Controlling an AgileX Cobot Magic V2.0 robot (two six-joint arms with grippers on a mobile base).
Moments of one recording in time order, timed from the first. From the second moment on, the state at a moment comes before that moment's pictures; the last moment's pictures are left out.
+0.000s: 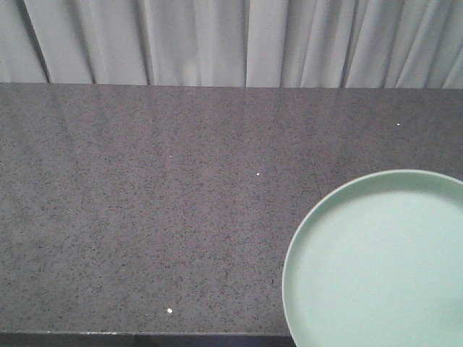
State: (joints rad) left arm -0.08 -0.01 0.03 0.07 0.12 -0.08; right arm -0.12 0.29 -0.68 0.47 0.93 -0.35
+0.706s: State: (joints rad) left arm -0.08 -0.01 0.03 0.07 0.12 -0.08; right arm 0.00 0.25 -0.63 0.38 0.95 -0.31
